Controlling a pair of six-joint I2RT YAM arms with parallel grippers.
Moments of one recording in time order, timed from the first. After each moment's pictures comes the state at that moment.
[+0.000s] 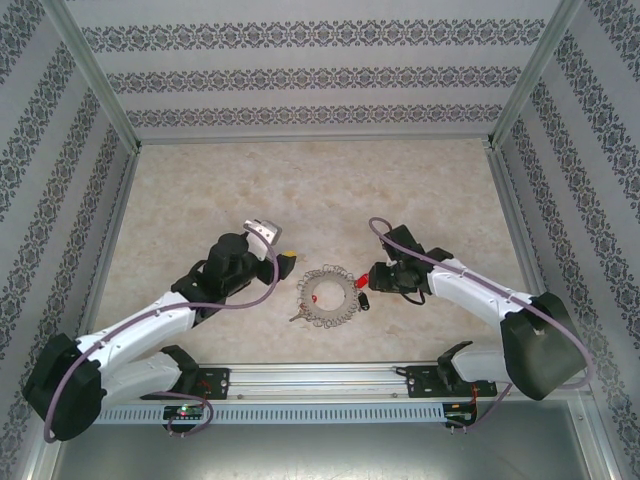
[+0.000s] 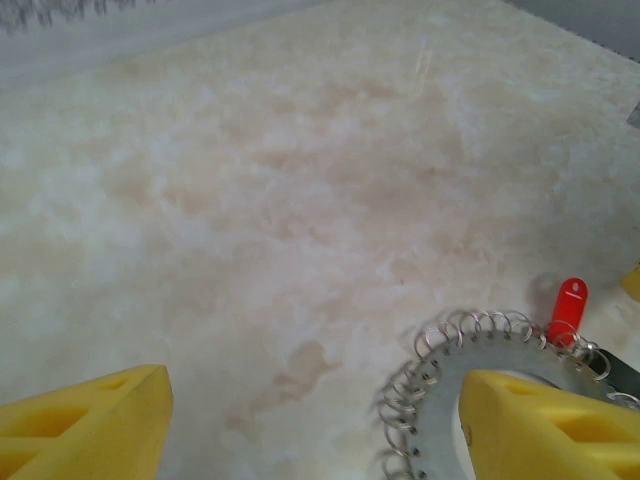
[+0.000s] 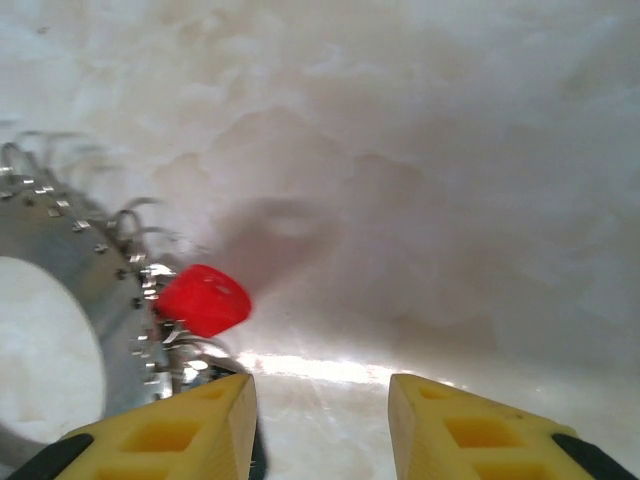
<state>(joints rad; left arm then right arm) -0.61 1.07 0.55 0.03 0.00 -0.11 0.50 1.31 0.68 -0.54 -0.10 0.56</state>
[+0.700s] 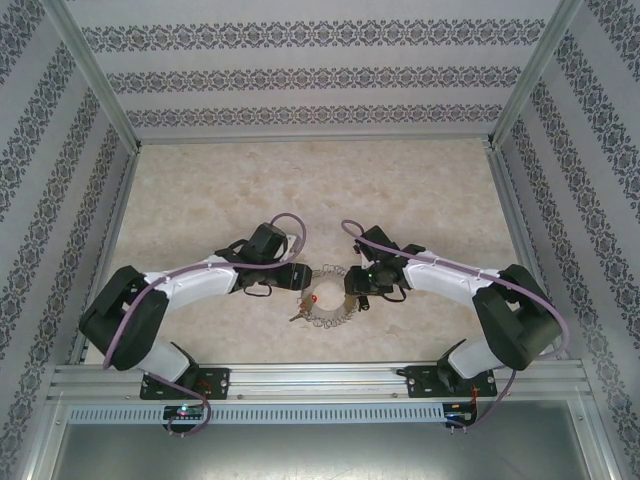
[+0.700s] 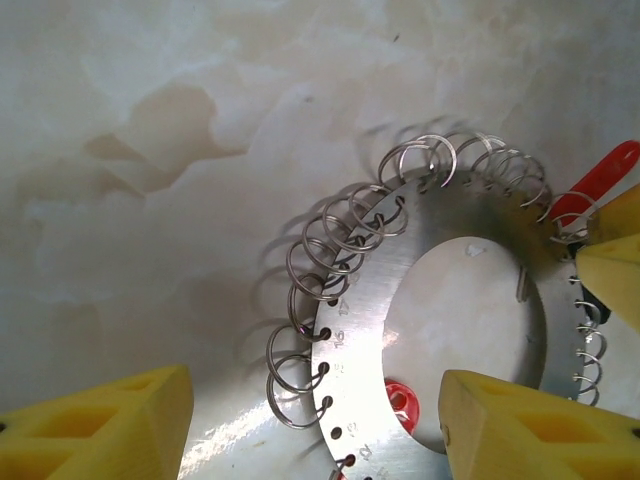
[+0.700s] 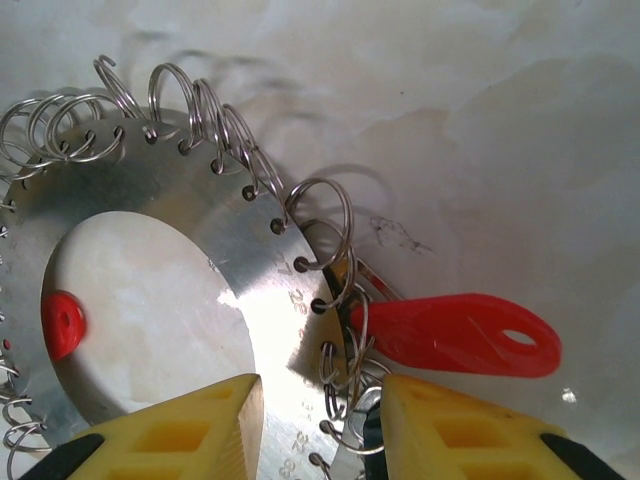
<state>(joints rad) -0.61 1.52 0.77 -0.22 0.26 -0.45 0.62 1.49 0.75 -0.45 -0.21 0.58</state>
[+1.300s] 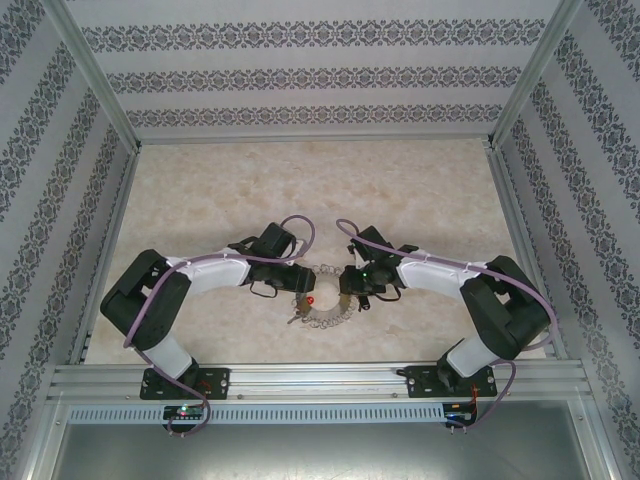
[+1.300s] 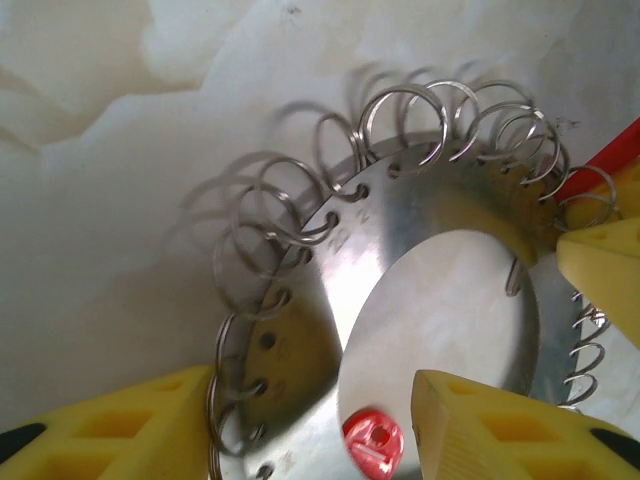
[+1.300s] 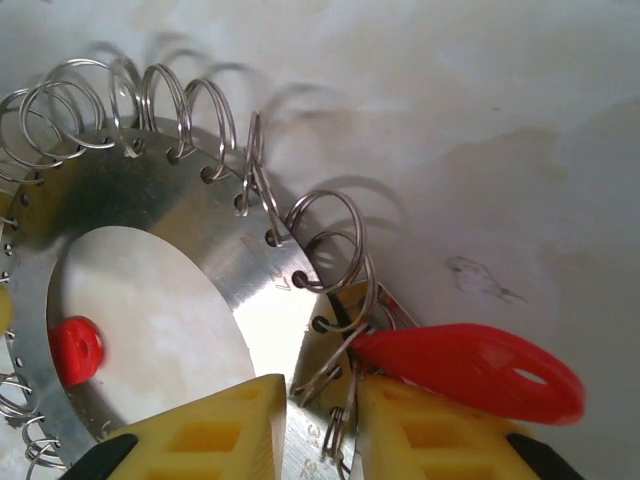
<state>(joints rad) -0.61 1.65 0.83 -0.25 0.36 -0.46 0.63 1.56 0.75 -0.35 -0.28 0.61</state>
